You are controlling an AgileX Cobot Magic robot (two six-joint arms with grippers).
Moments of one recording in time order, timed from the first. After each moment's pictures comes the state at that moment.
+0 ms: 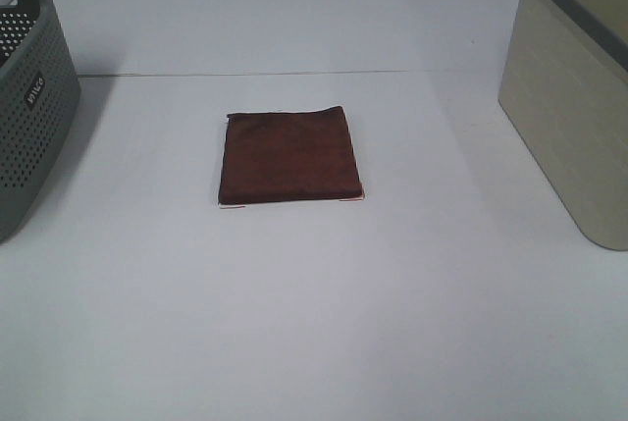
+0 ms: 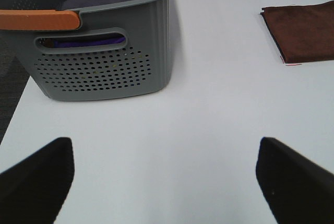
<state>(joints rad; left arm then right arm) 0.02 -0.01 -0.50 0.00 1.05 0.03 0.00 0.00 -0.46 0.10 1.11 -0.16</state>
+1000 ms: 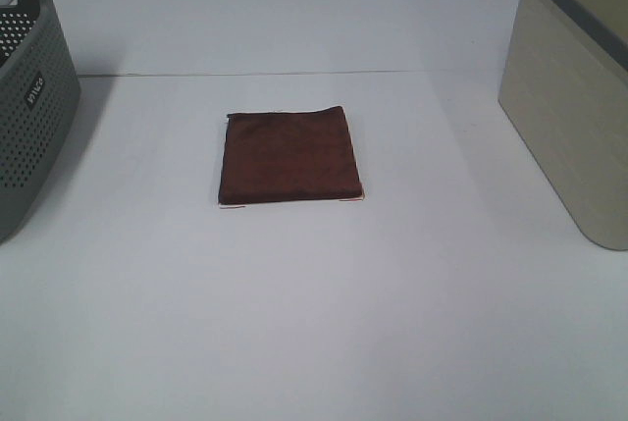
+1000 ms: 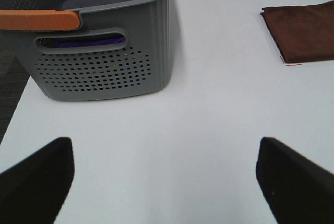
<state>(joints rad) 0.02 -0.01 -0.50 0.00 1.05 0.03 0.00 0.00 -0.47 0.09 1.10 -0.16</state>
